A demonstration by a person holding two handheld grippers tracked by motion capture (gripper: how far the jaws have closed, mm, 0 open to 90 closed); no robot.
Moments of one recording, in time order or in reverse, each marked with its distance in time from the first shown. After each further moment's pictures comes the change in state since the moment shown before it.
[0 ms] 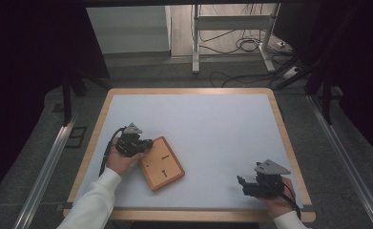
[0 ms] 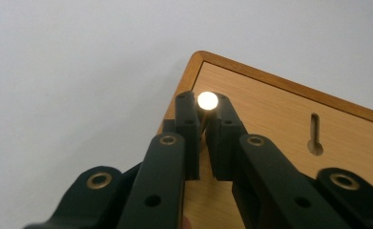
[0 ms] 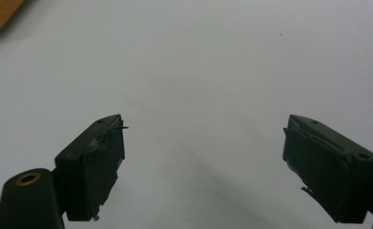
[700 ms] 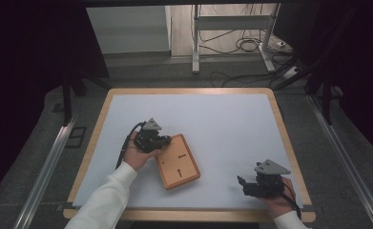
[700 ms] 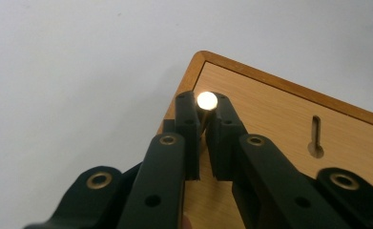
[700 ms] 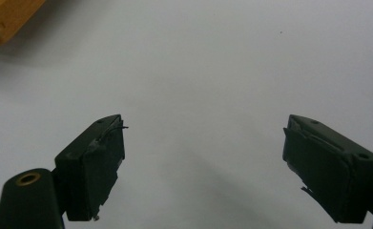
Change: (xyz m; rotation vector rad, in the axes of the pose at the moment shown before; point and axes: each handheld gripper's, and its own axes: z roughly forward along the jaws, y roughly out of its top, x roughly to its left) left arm -0.040 0.042 0.024 -0.020 -0.075 0.097; right arm -0.001 -0.001 0.001 0.005 0.001 -0.001
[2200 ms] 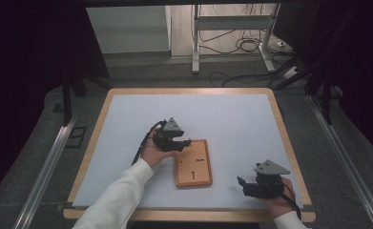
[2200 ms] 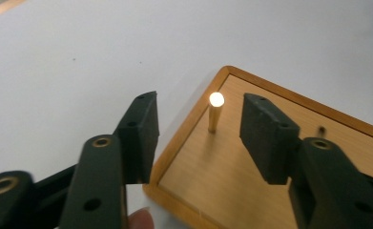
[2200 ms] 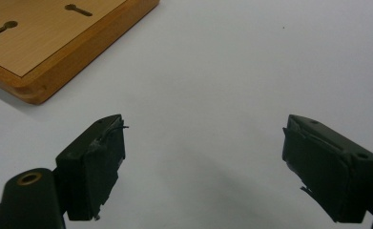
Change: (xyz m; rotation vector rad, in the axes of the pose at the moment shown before) left arm -0.019 0.017 0.035 -0.040 -0.028 0.121; right arm 0.000 -0.002 0.001 0.009 0.003 0.001
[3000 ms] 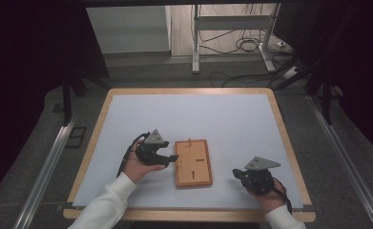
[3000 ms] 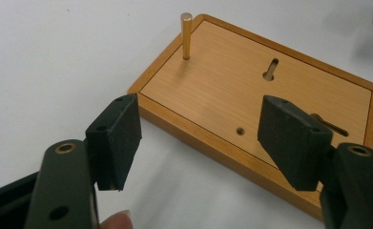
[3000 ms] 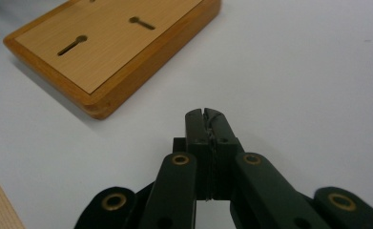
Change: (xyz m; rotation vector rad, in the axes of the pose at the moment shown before) left arm -0.011 -0.039 -0.039 0.022 -0.038 -0.021; right arm 0.011 0.017 0.015 0.026 0.190 -0.018
